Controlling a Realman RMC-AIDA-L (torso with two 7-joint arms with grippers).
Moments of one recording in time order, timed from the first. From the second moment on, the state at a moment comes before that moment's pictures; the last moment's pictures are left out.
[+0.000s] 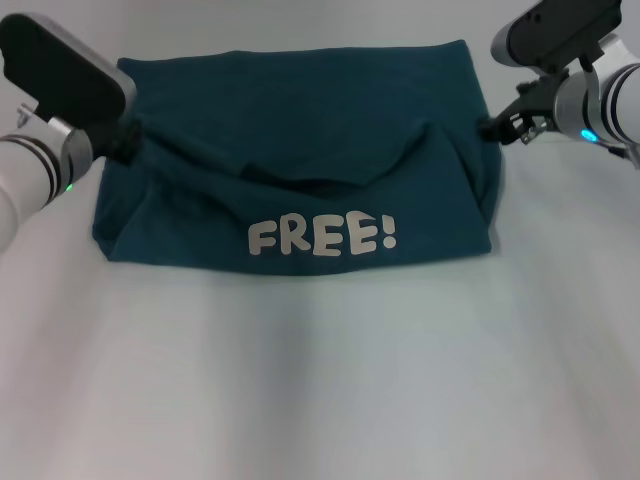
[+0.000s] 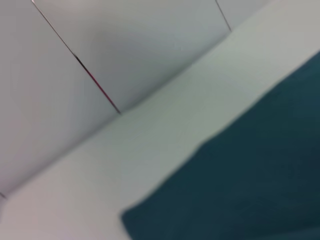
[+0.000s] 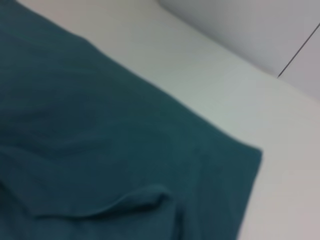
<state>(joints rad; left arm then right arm) -0.69 -2.17 1.12 0.77 2.65 0.21 -2.03 0.87 2.09 -1.14 -0.75 -2.85 -0.55 2.42</state>
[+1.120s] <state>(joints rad) -0.70 -2.11 0.88 0.84 2.68 0.86 -2.06 0.59 2.10 -1.38 -1.08 -2.71 -0.72 2.61</state>
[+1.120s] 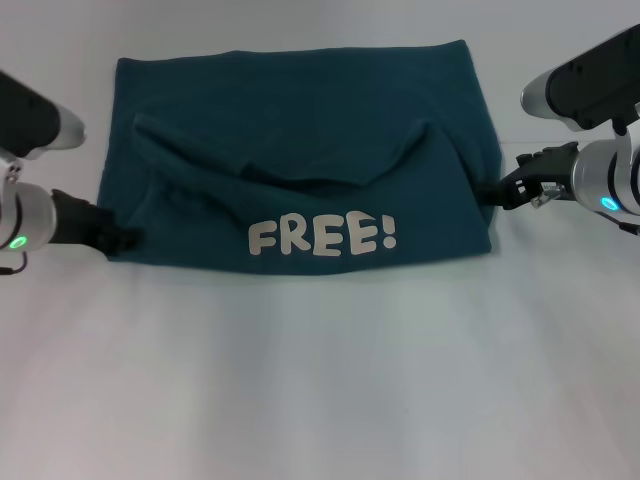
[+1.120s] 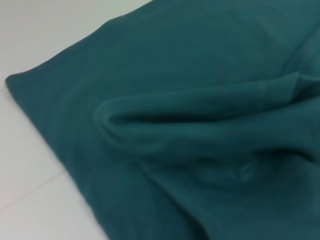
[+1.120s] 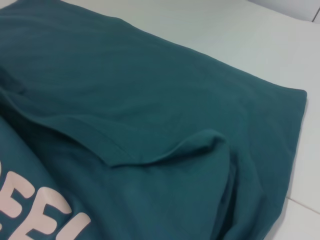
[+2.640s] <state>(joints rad) -0.77 -2.07 0.82 0.65 2.67 0.83 -2.02 0.60 2.10 -1.37 -1.01 -2.71 -0.65 2.61</state>
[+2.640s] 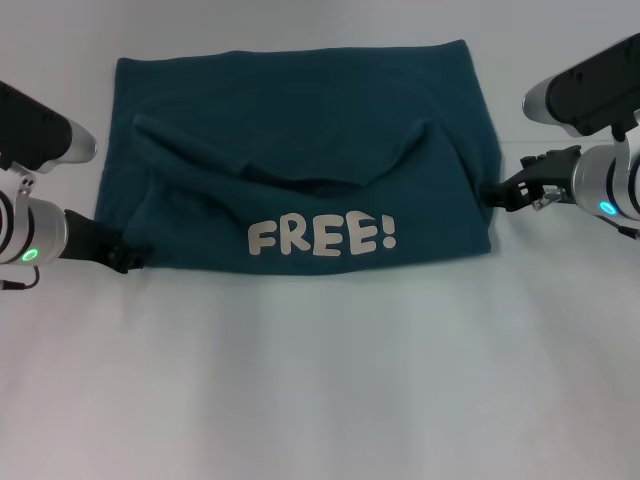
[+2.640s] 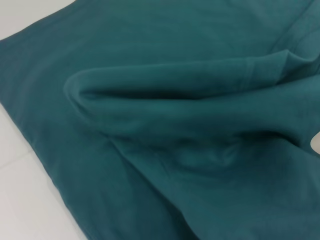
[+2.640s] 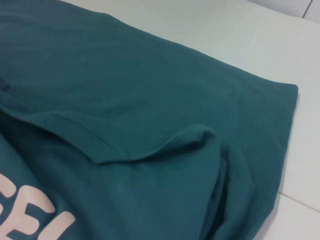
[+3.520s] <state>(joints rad) -0.76 -2.07 0.82 0.65 2.66 0.81 -2.00 0.60 2.10 -1.37 -1.03 -2.71 -0.65 2.65</state>
